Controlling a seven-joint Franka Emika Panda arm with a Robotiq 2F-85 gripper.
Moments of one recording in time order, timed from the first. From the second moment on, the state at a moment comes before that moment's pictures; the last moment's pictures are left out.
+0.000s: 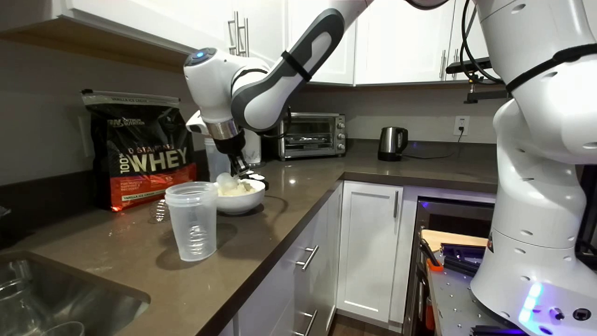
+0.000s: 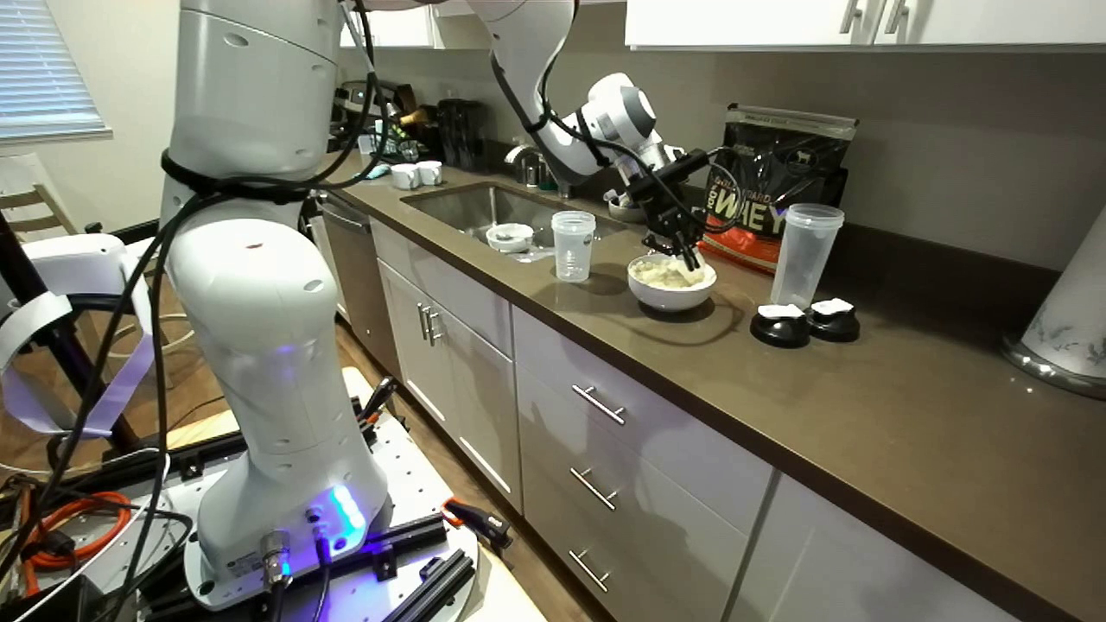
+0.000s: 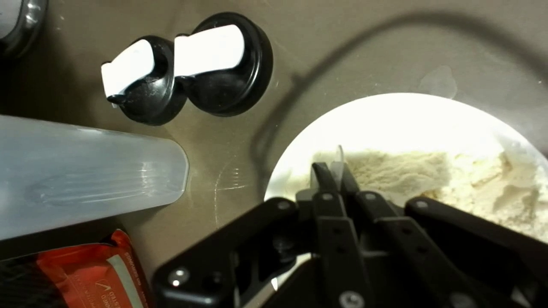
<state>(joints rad) 0.06 0.37 0.02 -1.90 -0.81 2.24 -0.30</state>
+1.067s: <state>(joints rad) 0.06 0.37 0.04 -1.92 -0.74 2.19 -0.35</state>
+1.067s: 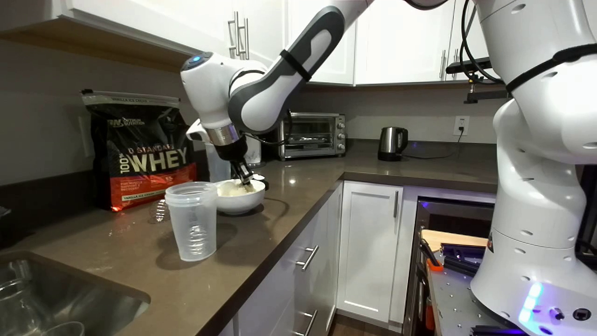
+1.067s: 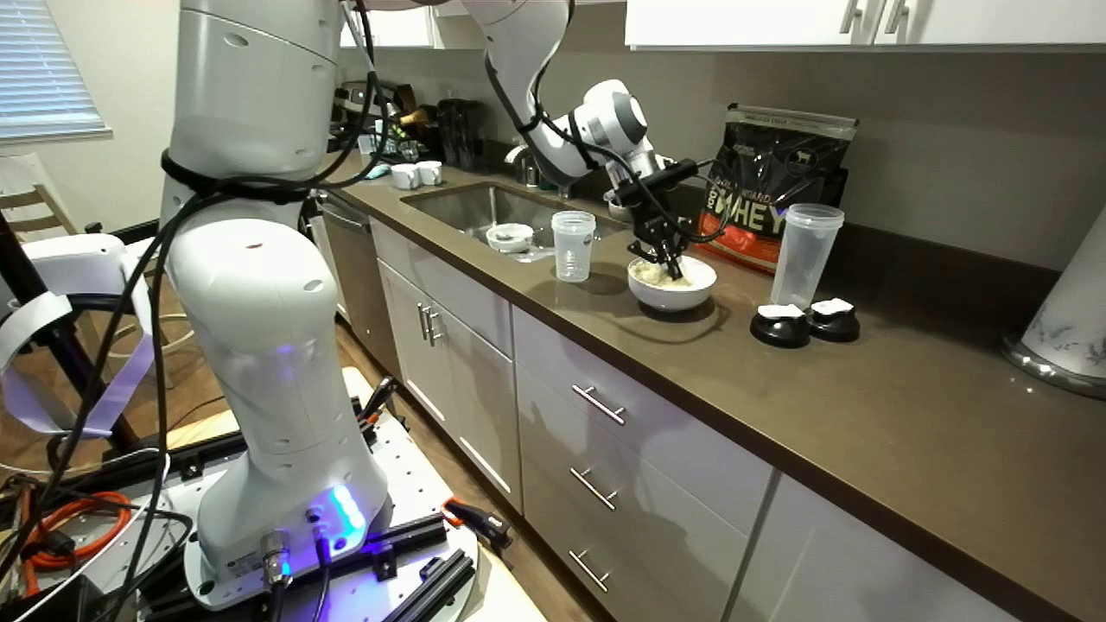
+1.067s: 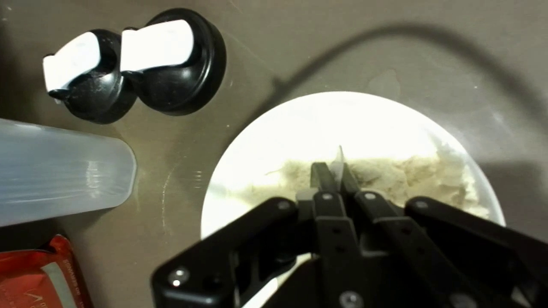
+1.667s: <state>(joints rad) 0.05 0.37 0.05 -1.90 -0.62 2.11 -0.42</state>
